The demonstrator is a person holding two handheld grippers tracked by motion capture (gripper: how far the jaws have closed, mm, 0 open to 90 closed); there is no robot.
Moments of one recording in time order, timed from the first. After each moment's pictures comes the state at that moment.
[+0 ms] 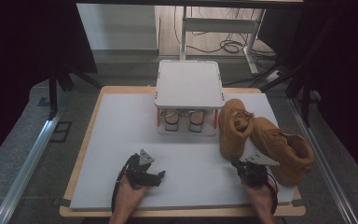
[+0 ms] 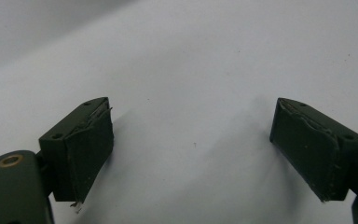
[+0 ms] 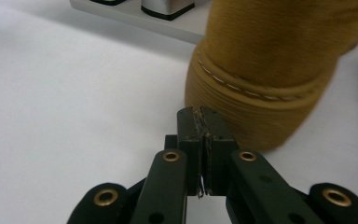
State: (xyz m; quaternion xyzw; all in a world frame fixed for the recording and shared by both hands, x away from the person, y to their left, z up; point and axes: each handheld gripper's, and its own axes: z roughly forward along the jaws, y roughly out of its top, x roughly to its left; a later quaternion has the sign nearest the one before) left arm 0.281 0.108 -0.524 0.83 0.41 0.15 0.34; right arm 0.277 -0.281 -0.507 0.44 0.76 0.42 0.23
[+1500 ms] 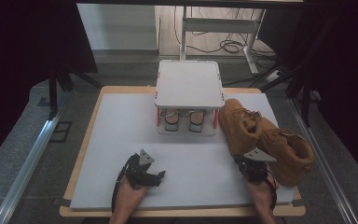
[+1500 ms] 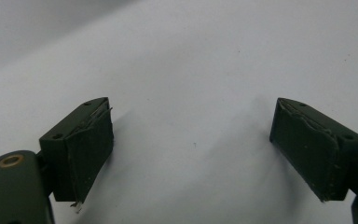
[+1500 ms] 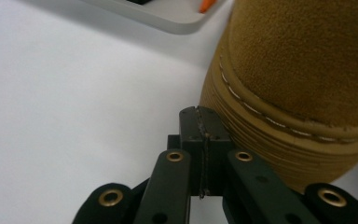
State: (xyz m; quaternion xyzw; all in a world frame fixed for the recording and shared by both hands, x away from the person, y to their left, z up) left arm 0.281 0.108 -0.524 0.83 0.40 0.15 0.34; right arm 0.293 -0.290 -0.515 0.45 0.77 0.38 0.26
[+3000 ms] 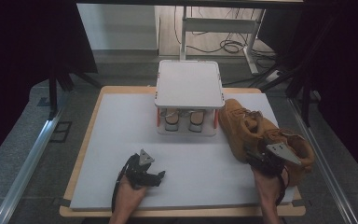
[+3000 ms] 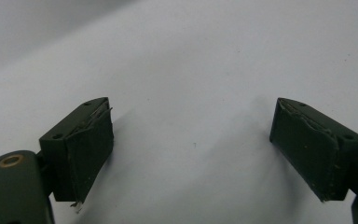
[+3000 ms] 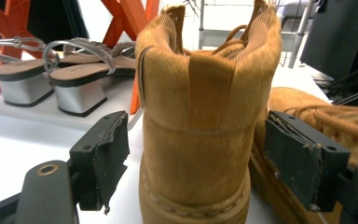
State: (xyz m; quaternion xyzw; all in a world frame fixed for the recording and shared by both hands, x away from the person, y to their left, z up) left arm 0.281 0.108 -0.524 0.83 0.40 0.15 0.34; right arm 0.290 -0.311 -0.472 0.50 0.63 0.46 0.36
